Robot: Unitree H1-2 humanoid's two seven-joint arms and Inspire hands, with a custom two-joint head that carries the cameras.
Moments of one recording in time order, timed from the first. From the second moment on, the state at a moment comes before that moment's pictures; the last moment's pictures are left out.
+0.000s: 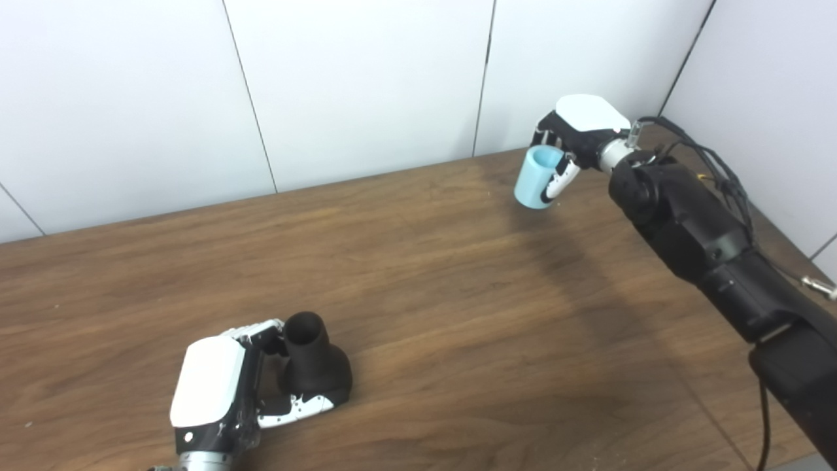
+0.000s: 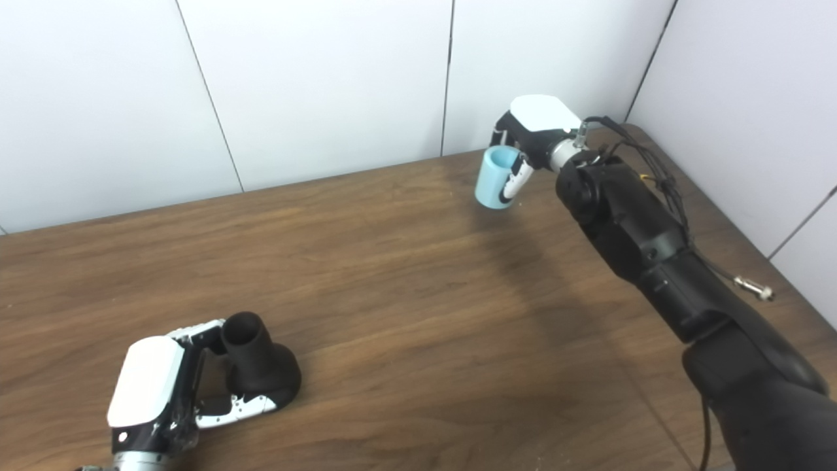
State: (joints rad) left arm -0.03 0.21 -0.36 -0.16 0.96 0.02 0.11; right arm -0.57 -0.71 0.23 0.20 -0.72 0.23 0.23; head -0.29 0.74
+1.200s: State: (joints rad) left arm -0.03 0.13 -0.43 -0.15 1.07 0.09 0.14; right arm -0.66 -0.45 0.28 -0.58 -0.70 0.37 0.76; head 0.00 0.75
